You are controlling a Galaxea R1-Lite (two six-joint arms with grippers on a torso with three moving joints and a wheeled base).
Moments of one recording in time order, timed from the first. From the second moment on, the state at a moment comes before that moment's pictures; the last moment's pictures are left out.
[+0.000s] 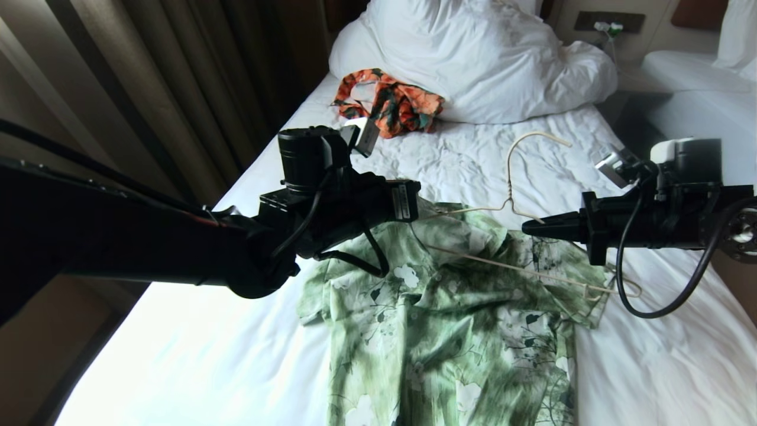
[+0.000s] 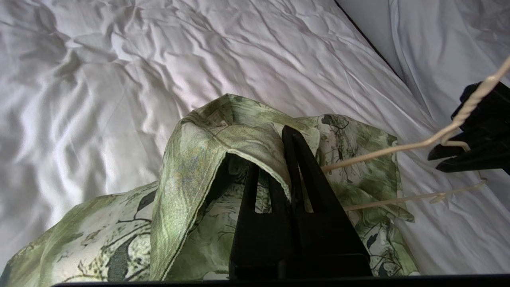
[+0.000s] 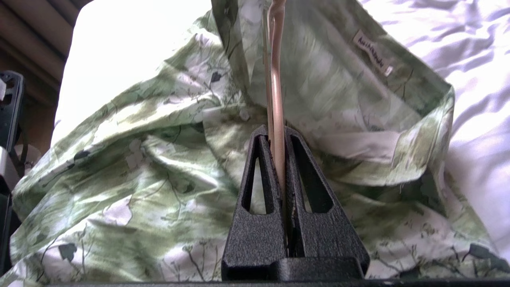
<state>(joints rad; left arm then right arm) -0.66 1.93 -1.25 -0.62 -0.06 -0.18 0.08 1.83 -1.19 -0.24 1.03 -0.45</state>
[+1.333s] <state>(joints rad) -0.99 1.90 -1.24 -0.53 0.02 -0.21 0.30 2.01 -1.11 -0.88 0.92 0.00</state>
